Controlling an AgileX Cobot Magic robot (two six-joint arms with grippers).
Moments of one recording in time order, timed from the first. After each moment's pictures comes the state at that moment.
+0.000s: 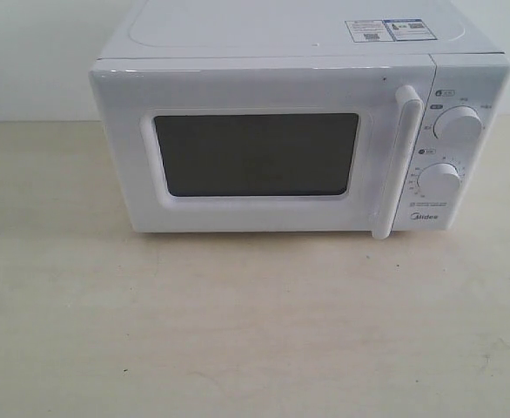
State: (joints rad) left arm 0.05 0.00 0.00 -0.13 0.29 0.15; right arm 1.09 0.38 -0.50 1.75 -0.85 -1.51
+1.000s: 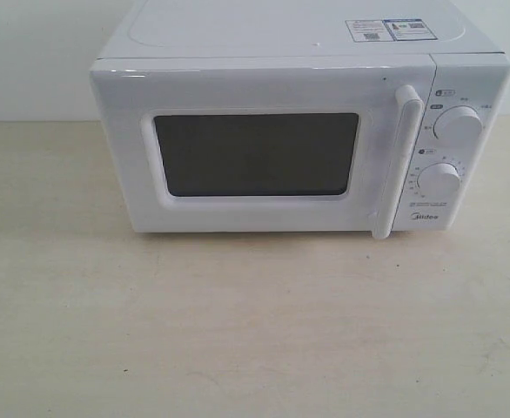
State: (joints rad) left arm 0.05 0.00 0.00 -0.13 0.29 0.15; right arm 0.27 0.00 -0.11 1.75 -0.05 -1.52
